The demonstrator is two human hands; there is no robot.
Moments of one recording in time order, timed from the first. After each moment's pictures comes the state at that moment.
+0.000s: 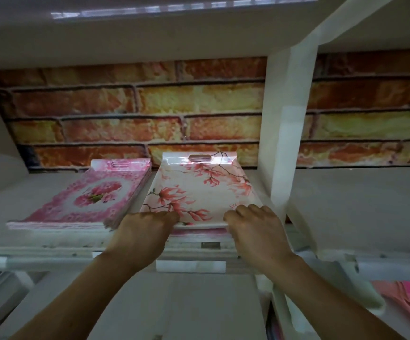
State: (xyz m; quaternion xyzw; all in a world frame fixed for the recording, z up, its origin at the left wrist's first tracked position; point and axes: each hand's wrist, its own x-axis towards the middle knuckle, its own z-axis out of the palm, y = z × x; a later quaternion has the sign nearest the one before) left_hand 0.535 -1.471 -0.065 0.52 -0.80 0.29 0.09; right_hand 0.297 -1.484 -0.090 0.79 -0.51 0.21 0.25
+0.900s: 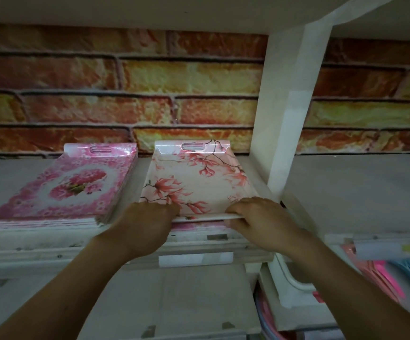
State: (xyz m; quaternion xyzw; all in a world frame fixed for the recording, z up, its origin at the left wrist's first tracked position) left_hand 0.562 -1.508 -0.072 0.49 -0.85 0.17 0.06; right_hand 0.301 -1.502 -0.085 0.84 -0.51 0.17 0.04
